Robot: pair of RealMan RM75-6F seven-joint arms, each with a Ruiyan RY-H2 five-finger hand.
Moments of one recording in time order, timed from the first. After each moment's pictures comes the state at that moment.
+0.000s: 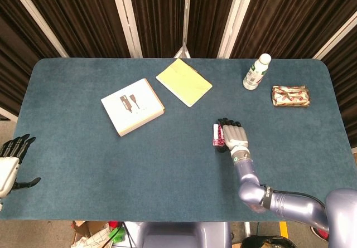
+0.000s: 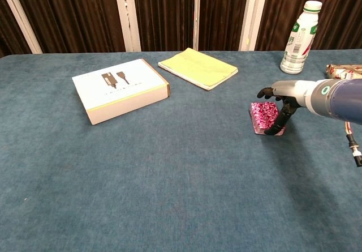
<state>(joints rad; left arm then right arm) -0.12 -1.04 -0.02 -1.66 1.43 1.35 0.02 0.87 -1.59 0.30 -1.46 -0.27 0.94 -0.72</state>
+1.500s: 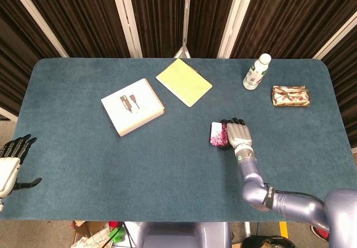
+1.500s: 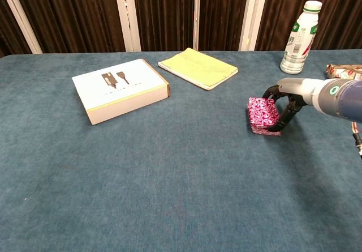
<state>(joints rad) -0.13 -1.04 -0.01 -1.67 1.43 1.35 0.02 0.86 -1.58 0.25 -1.44 -0.37 0.94 -0.59</state>
